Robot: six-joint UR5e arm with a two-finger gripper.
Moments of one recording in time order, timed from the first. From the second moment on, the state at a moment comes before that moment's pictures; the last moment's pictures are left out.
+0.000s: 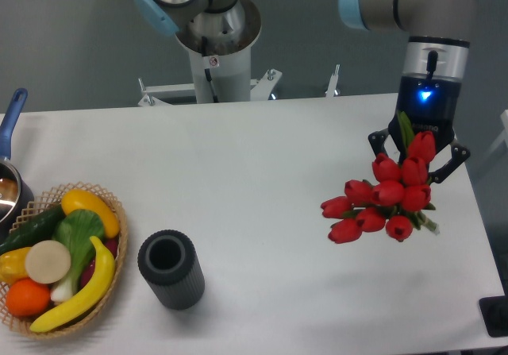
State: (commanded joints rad) arm 2.89 -1.80 -1.65 -0.79 1.04 1.13
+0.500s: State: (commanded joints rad) arm 2.86 -1.84 -1.69 -0.88 1.44 1.27
